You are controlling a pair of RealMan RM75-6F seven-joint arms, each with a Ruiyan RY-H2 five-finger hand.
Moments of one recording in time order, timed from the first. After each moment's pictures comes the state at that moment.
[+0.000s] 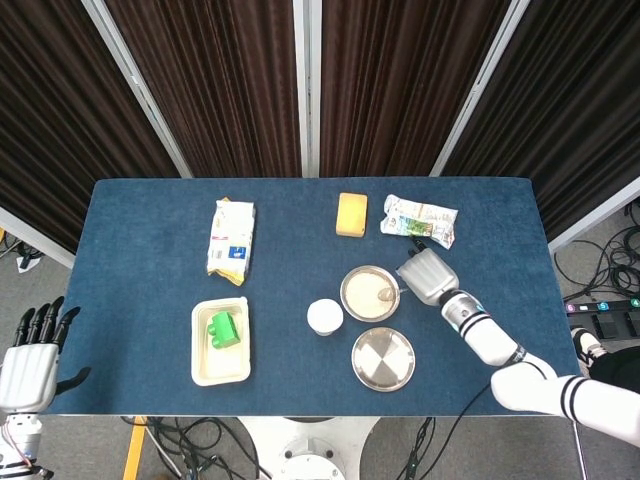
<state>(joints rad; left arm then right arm) -0.01 -1.28 -0.02 -1.52 1.49 1.54 0.17 0.86 -1.33 0.12 -1.47 -1.05 0.66 -0.69</state>
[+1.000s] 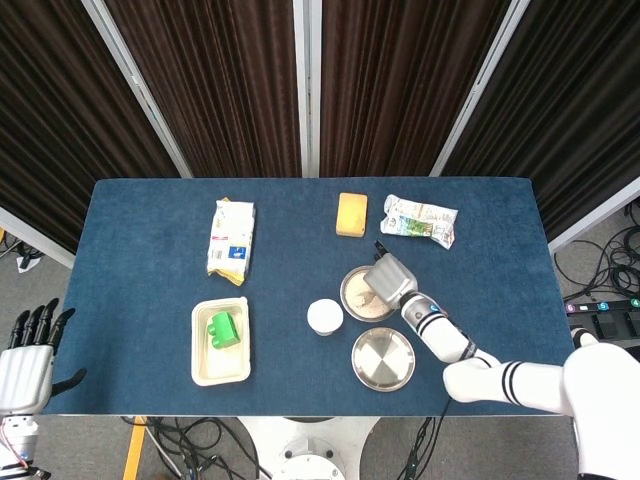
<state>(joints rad) 0.00 -1.28 -0.02 -1.50 1.48 1.55 0.14 1.07 -1.48 -0.03 -1.42 -0.80 0.76 -0.91</state>
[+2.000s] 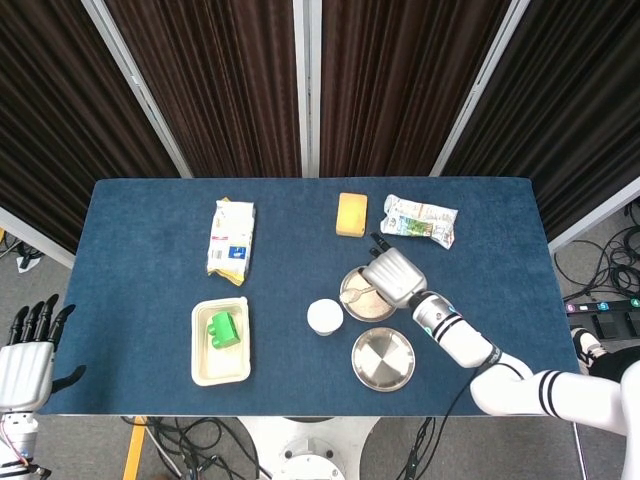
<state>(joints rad) -0.01 -1.26 -0.03 -1.54 1.48 1.55 0.19 0.98 -1.34 0.05 -1.57 -1.10 0.81 -0.54</state>
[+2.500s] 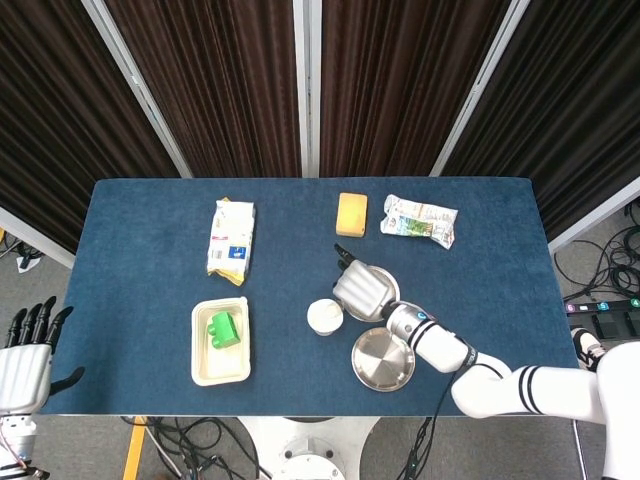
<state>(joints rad) 0.00 -1.27 -0.03 -1.51 1.48 1.56 0.16 1.09 -1.37 0.03 -1.63 -1.07 0.79 -0.91</state>
